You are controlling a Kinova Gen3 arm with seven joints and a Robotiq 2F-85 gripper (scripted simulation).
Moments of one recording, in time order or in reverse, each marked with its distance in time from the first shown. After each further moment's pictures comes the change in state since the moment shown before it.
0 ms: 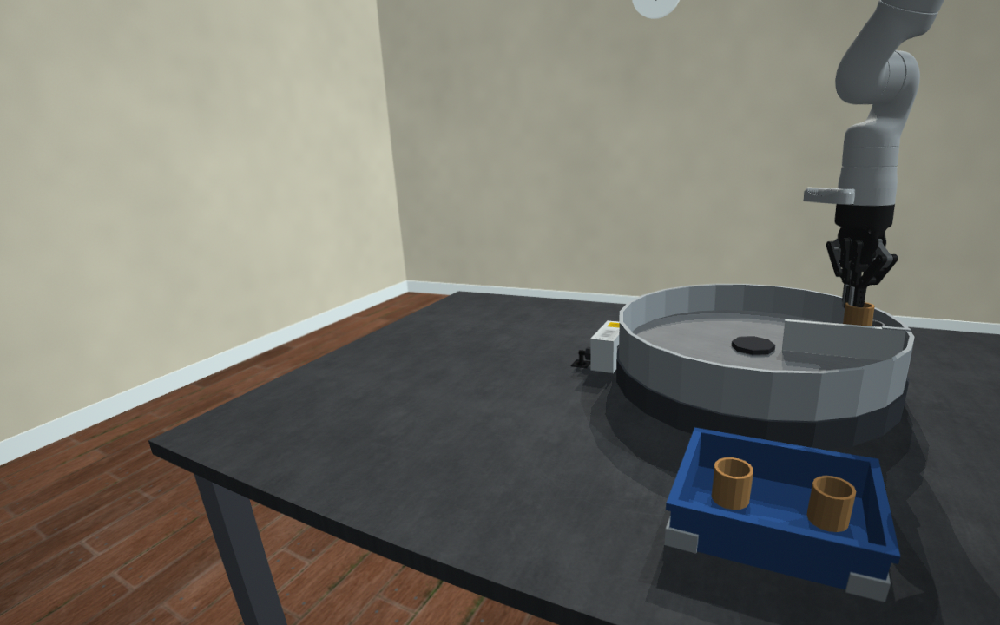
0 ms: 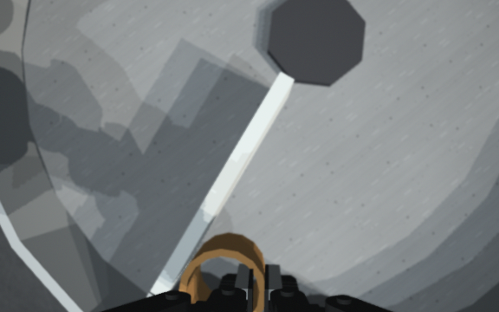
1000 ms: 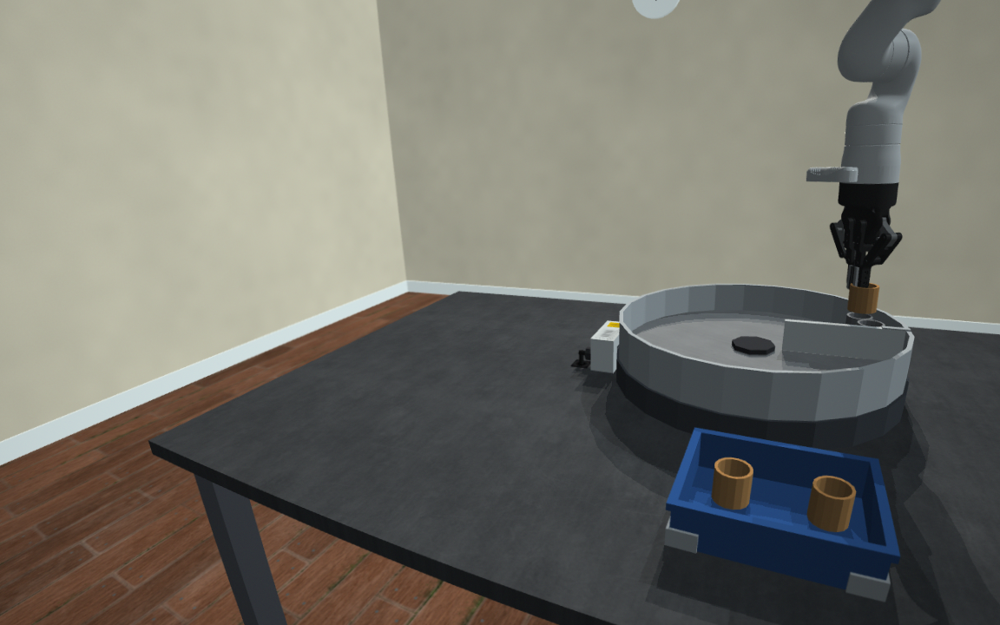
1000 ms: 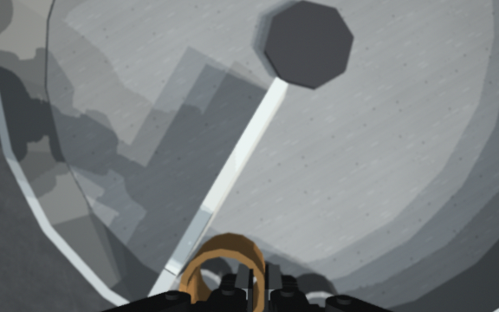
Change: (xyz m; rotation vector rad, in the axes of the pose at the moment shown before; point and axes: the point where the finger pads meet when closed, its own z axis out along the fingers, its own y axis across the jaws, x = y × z) arm -0.004 0.001 -0.029 0.003 -0.007 0.007
